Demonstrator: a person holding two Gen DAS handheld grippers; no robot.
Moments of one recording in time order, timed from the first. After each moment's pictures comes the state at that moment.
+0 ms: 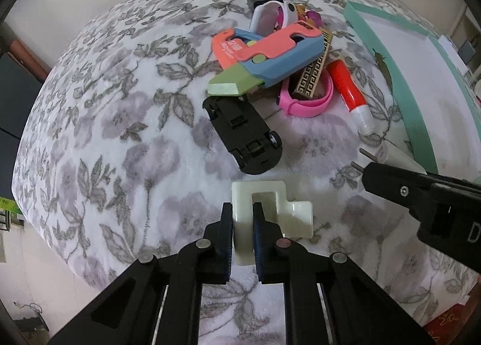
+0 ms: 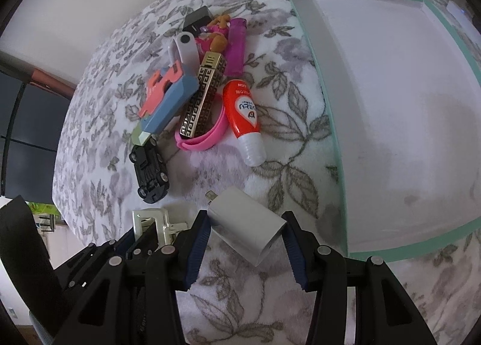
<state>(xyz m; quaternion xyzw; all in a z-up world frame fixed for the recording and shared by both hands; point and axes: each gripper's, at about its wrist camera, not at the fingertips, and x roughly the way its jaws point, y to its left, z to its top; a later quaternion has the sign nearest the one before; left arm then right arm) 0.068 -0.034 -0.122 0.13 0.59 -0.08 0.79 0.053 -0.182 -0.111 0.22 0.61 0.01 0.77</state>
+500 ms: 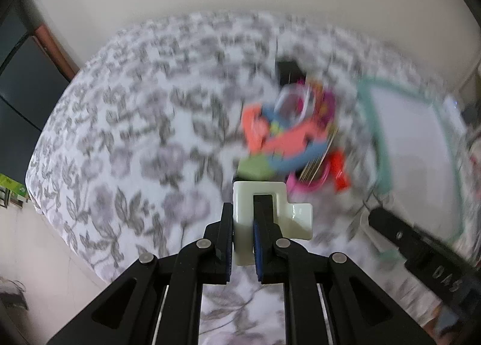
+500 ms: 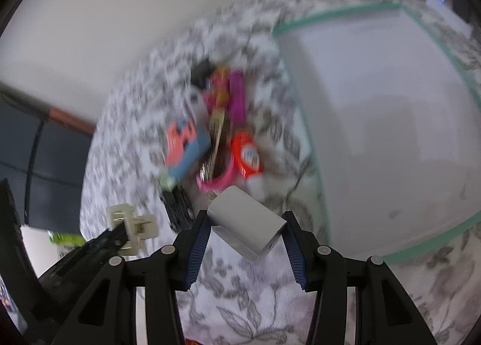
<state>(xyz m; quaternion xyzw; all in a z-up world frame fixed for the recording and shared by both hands) 0.098 -0.033 -0.032 0.07 0.55 -0.04 0.83 0.046 -0.218 -0.064 0.29 0.51 -0.01 0.81</state>
